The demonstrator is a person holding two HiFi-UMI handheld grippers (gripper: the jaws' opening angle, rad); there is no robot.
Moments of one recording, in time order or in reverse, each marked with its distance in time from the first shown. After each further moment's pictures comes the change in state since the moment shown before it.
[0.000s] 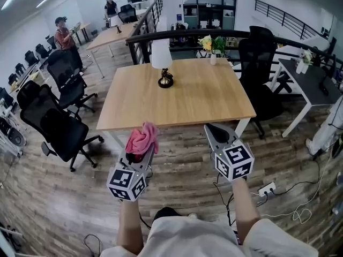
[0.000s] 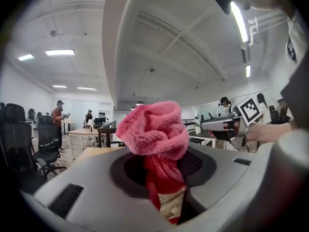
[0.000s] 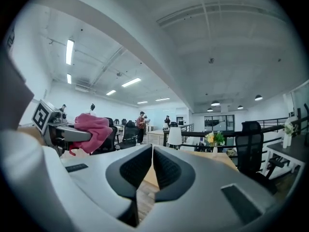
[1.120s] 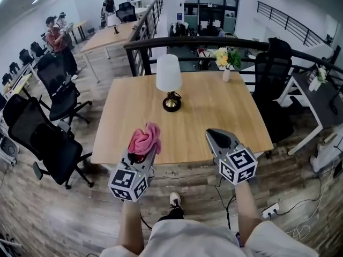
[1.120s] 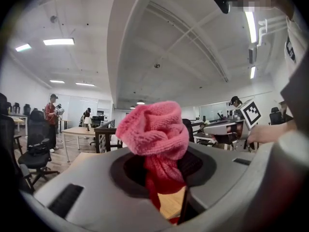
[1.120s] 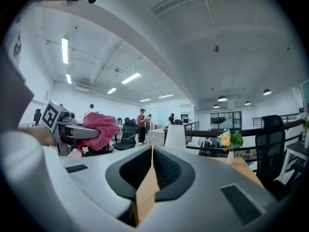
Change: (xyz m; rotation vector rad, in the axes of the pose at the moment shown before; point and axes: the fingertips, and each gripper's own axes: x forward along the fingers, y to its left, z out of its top) left arm 0.206 0.184 -0.009 -0.024 -0.003 -0.020; right arm 0.252 -0.087 -0.006 0.009 0.028 0.067
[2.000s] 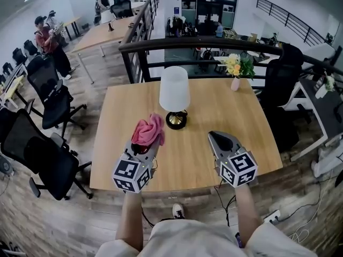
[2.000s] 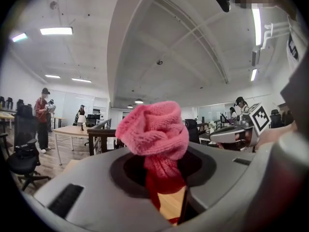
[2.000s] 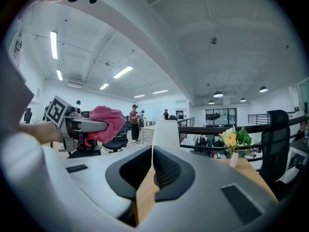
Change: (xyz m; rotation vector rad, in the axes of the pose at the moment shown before) left arm 0.157 0.120 0.003 -0.014 -0.003 -0.048; right arm 0.148 -0.076 -0.010 0.019 0.042 -0.062
